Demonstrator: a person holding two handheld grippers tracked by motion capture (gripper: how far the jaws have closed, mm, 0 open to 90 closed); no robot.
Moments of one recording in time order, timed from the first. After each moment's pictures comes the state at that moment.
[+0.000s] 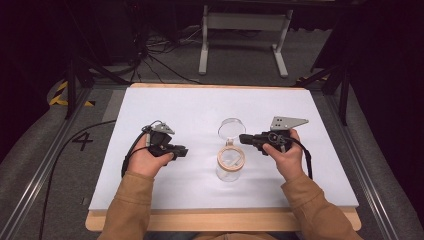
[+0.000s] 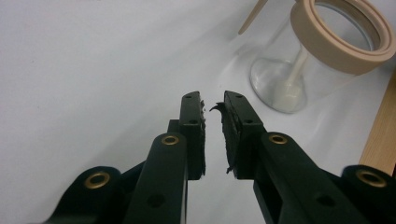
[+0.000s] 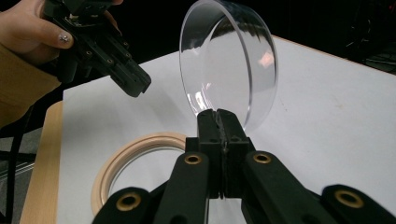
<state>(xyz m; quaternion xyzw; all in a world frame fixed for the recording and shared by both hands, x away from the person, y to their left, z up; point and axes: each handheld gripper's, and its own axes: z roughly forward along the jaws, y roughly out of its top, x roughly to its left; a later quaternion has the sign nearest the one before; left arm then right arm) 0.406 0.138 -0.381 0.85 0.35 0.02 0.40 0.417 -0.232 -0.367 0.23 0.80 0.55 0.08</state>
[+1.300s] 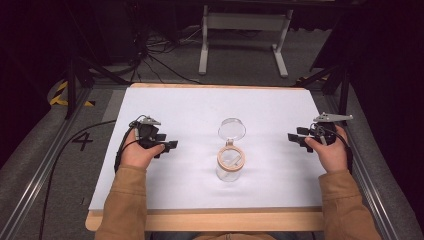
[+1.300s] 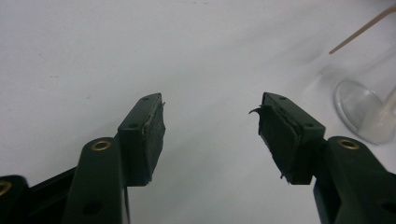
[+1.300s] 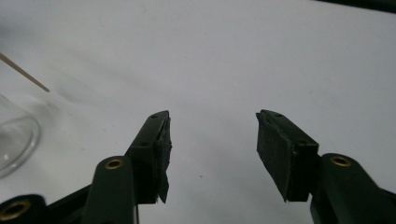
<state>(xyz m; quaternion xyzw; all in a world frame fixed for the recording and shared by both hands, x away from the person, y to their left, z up) 0.438 0.172 -0.402 0.80 0.44 0.07 0.40 0.436 -0.368 -0.380 0.45 0.78 0.40 0.17</state>
